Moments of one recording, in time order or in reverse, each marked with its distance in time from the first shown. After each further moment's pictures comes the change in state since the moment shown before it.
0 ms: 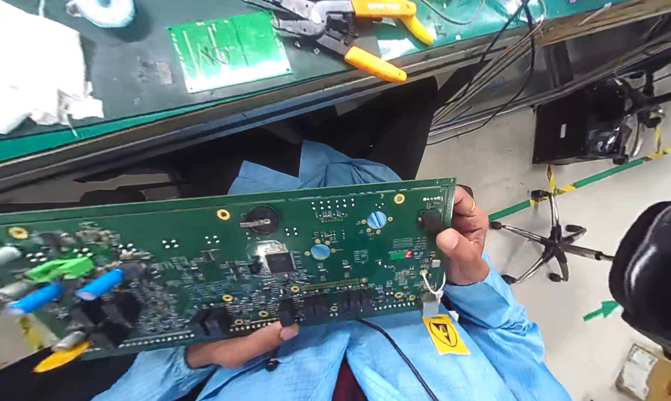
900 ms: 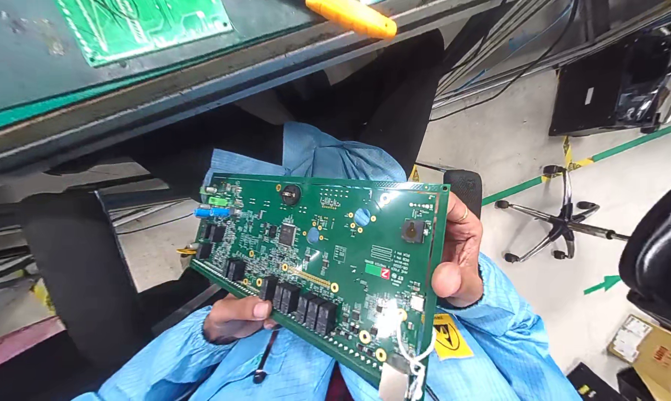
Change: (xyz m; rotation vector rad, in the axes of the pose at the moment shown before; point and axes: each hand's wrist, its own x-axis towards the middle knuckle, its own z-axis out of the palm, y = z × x) left_hand 0.018 -0.046 -0.016 -0.928 -0.093 -0.196; right_hand -0.012 0.012 -0.002 0.282 0.041 0.092
